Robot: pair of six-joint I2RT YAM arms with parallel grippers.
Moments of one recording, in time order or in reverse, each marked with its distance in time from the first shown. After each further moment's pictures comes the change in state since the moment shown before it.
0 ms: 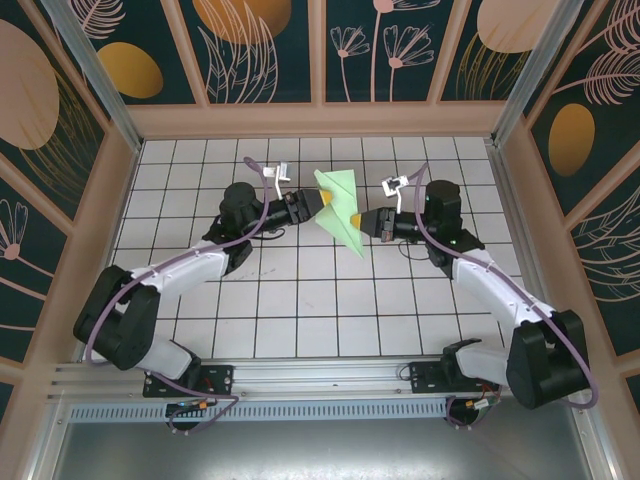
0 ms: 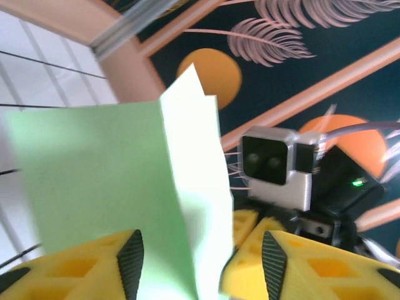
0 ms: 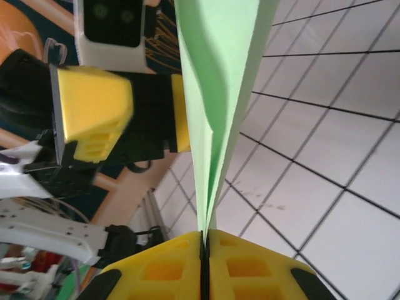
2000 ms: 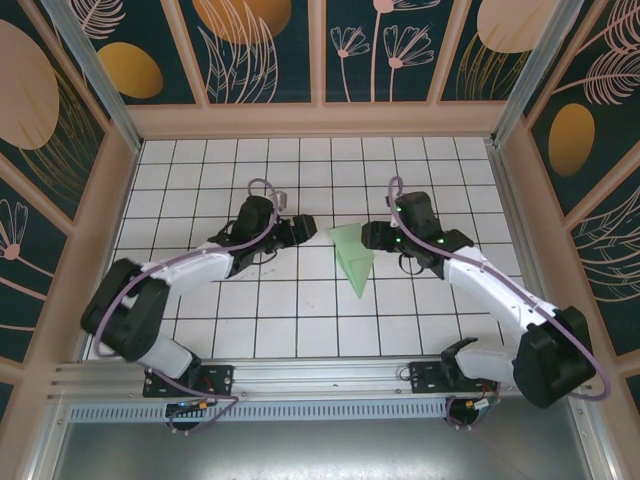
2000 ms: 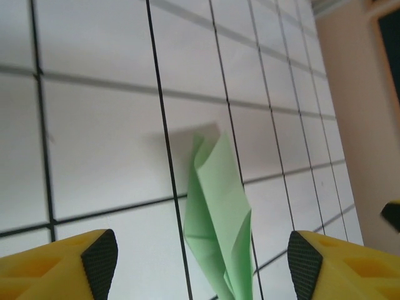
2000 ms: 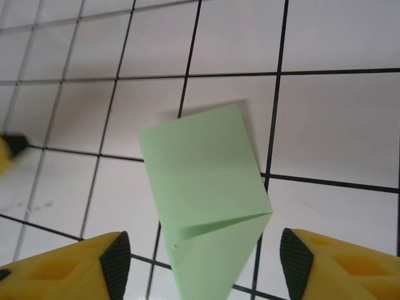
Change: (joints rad) left arm -0.014 0.119 -0.041 -0.393 -0.288 0.151; right arm 0.145 -0.012 0.035 -0.446 0.804 -0.105
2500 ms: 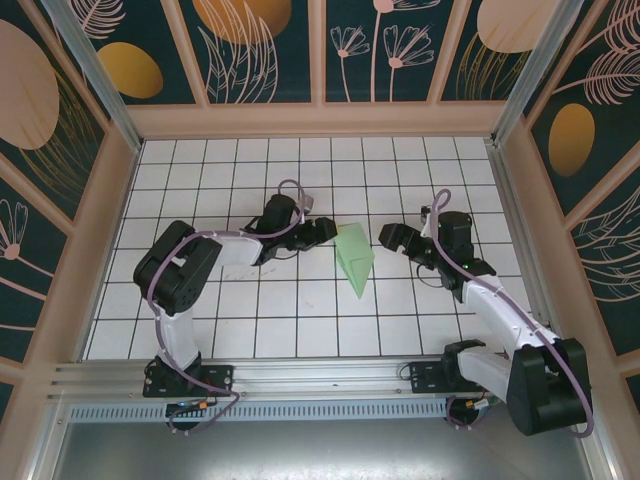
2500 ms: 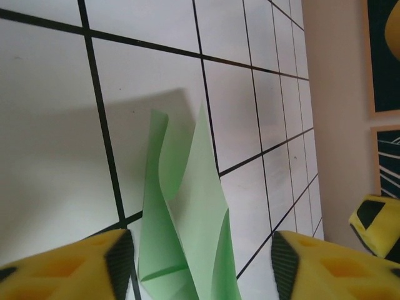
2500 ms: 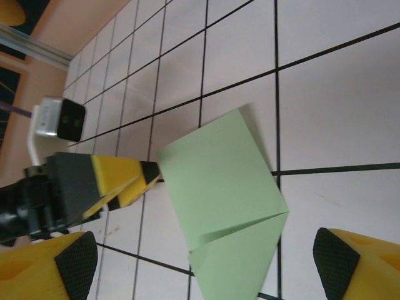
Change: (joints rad) left arm -0.015 0.341 0.149 0.211 0.216 -0.095; right arm -0.265 -0.124 -0.286 0.327 -0.360 0.174
